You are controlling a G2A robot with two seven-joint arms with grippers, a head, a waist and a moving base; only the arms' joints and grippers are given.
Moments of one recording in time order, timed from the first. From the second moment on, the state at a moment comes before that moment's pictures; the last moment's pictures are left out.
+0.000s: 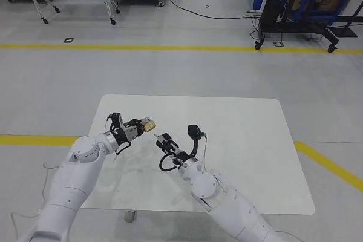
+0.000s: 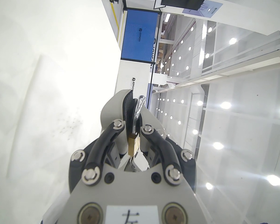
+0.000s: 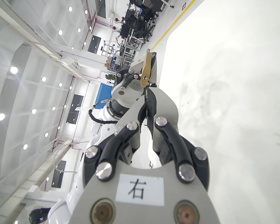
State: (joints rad) left arm 1.00 -1.15 -1.18 -1.04 -0.55 0.00 -0.83; right arm -1.28 -1.45 0.81 -1.50 -0.11 0.10 -0.05
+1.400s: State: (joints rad) left arm 1.01 -1.16 -1.17 -1.07 -0.50 0.01 -0.85; right arm -1.25 -1.52 0.79 -1.41 -0.15 0.11 -0.15
